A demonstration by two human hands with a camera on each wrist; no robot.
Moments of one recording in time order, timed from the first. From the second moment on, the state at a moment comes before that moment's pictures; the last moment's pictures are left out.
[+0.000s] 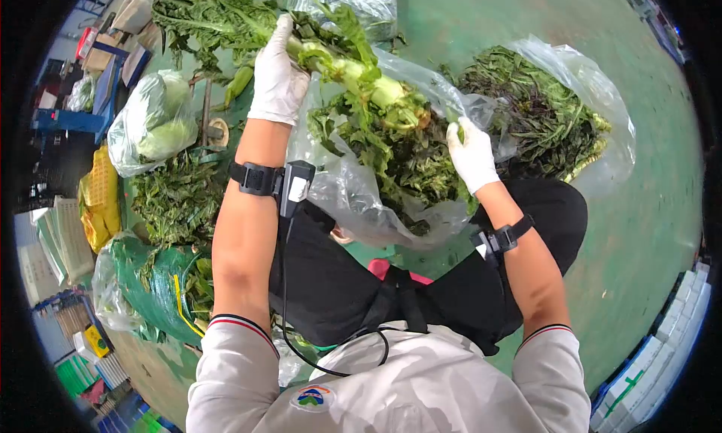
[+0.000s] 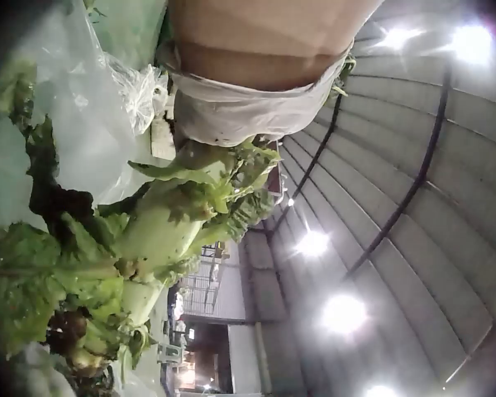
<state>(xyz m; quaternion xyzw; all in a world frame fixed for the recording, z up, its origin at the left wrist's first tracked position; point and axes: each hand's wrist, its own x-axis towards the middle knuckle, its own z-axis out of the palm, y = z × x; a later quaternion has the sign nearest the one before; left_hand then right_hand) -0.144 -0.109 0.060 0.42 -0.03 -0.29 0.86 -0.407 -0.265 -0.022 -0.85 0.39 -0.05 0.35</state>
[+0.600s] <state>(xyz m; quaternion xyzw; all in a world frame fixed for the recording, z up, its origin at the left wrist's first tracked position) -0.174 -0.139 0.056 0.29 0.05 -0.29 0.91 -0.348 -0.217 0.008 -0.55 0.17 -0.23 0.79</state>
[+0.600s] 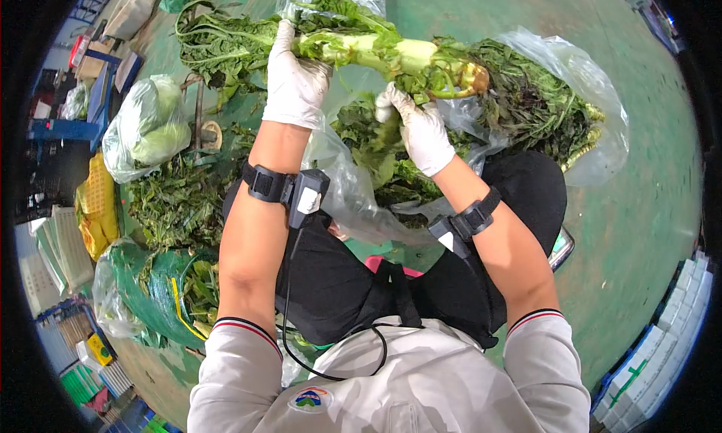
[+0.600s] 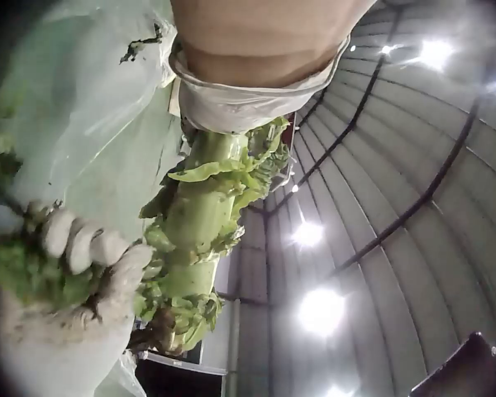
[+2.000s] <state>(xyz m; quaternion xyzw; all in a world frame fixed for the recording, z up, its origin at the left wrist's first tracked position) -0.147 -0.093 0.046 0.39 -0.02 -0.29 0.87 -0.385 -0.210 0.022 -0.48 0.19 0.05 0.85</state>
